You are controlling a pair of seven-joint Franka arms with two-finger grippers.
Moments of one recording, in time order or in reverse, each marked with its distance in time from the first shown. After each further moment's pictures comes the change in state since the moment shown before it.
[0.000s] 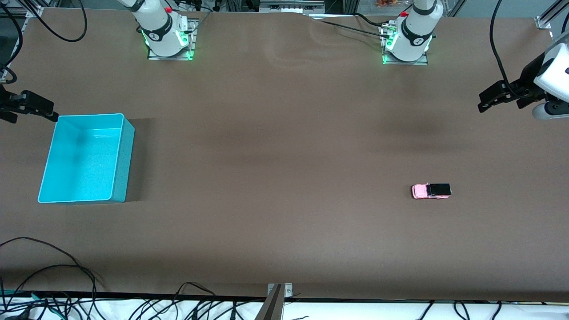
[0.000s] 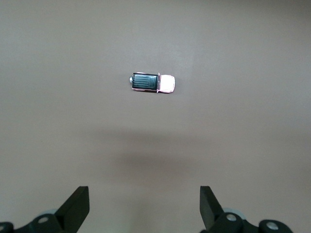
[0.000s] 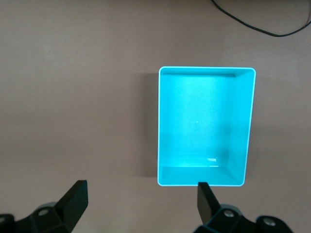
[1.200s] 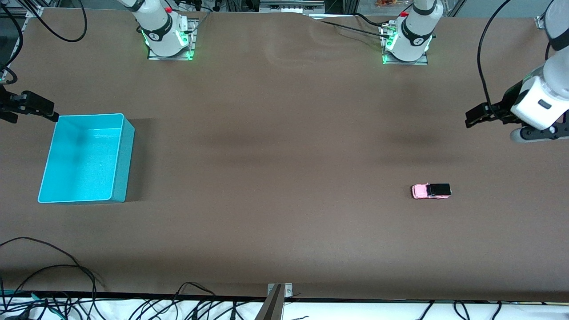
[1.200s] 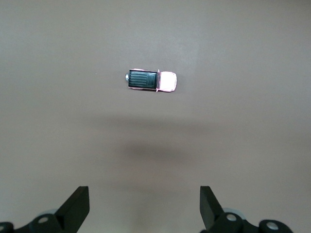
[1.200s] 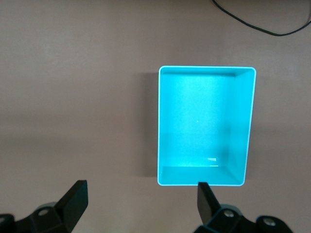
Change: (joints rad) left arm 0.000 0.070 0.001 -0.062 0.000 0.085 0.000; right arm 0.000 0.001 0.000 -0.001 0.000 -0.001 0.000
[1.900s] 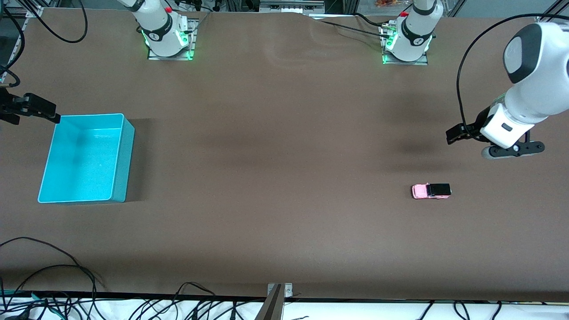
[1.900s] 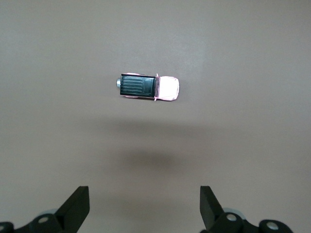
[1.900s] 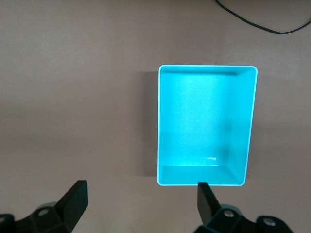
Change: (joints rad) left arm 0.002 0.008 0.002 -0.236 0.000 0.277 0.000; right arm 0.000 0.011 0.000 0.000 0.000 0.000 0.000
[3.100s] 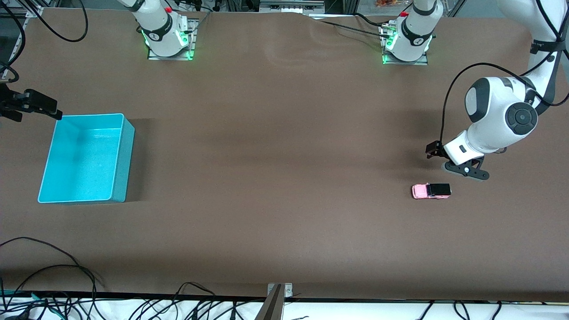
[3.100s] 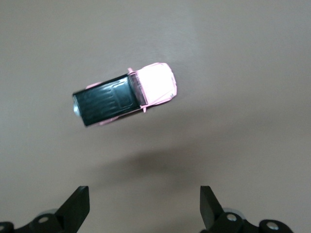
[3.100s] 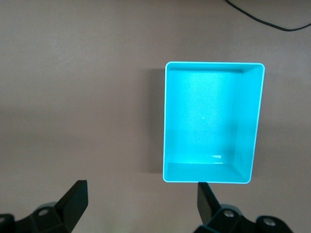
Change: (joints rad) left arm 0.042 0.196 0.002 -0.184 0.001 0.386 0.496; right arm 0.000 -0.011 0.002 0.001 0.020 -0.021 -0.002
